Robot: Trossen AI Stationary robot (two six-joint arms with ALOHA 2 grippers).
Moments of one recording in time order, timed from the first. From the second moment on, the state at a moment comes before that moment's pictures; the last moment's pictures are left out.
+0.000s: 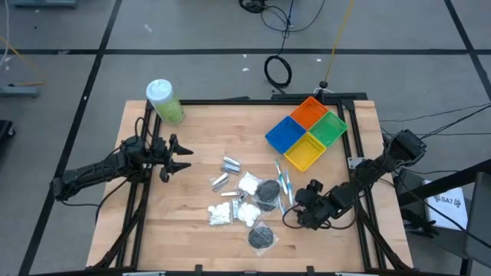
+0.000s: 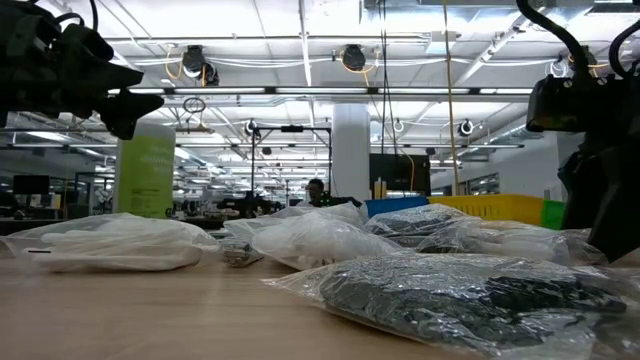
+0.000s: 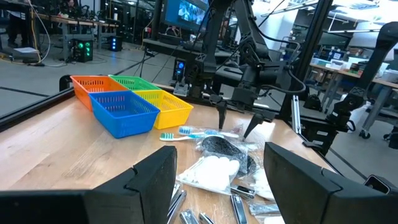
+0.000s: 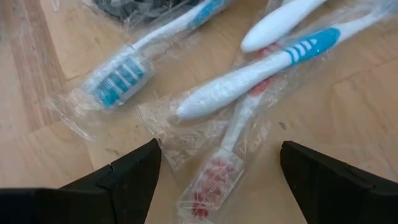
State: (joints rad) left arm 0.37 0.09 0.02 0.08 0.44 -0.18; right arm 0.65 1.56 0.63 -0.40 0.40 1.01
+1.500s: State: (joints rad) left arm 0.37 0.09 0.02 0.08 0.44 -0.18; right arm 0.71 1.14 0.63 -0.19 0.22 0.87
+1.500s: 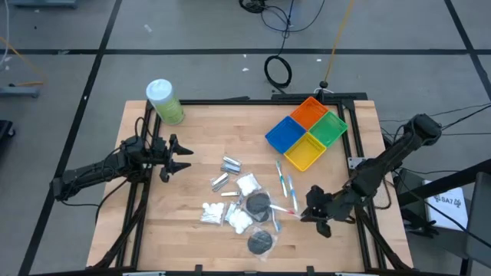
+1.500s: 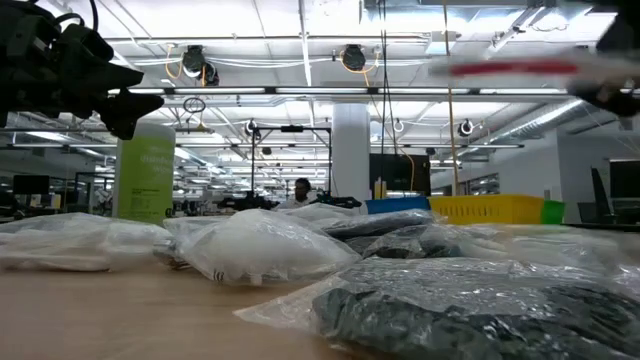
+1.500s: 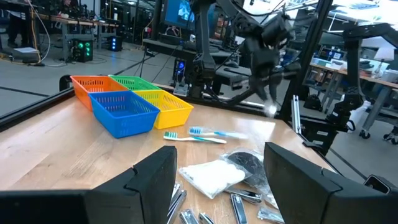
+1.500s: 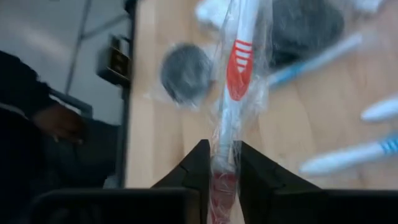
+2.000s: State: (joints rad) left arm 0.37 0.09 0.02 0.08 0.44 -0.18; right arm 0.70 1.05 0.63 -0.10 0.57 0.80
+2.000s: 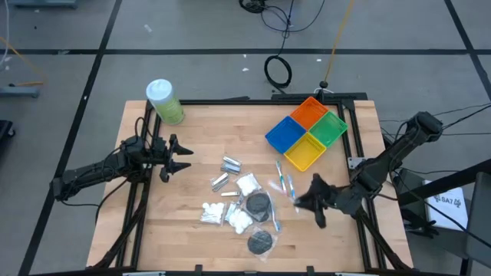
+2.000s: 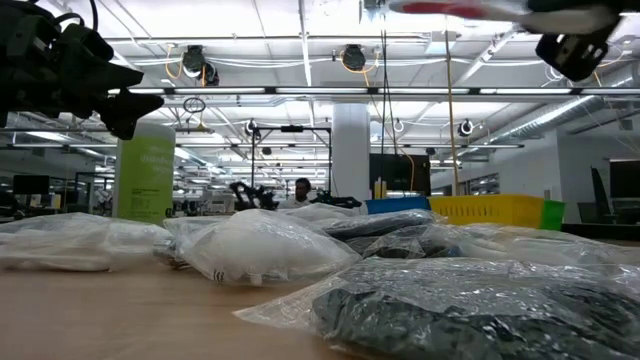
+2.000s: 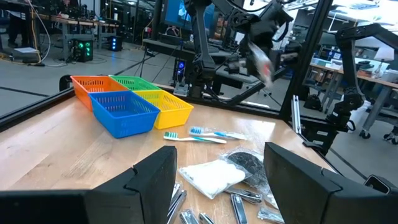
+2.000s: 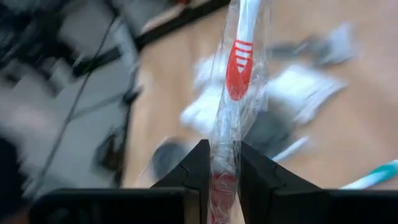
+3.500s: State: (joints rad) left arm 0.37 0.09 0.02 0.08 0.44 -0.18; right arm -0.42 1.25 0.37 0.43 0.86 0.73
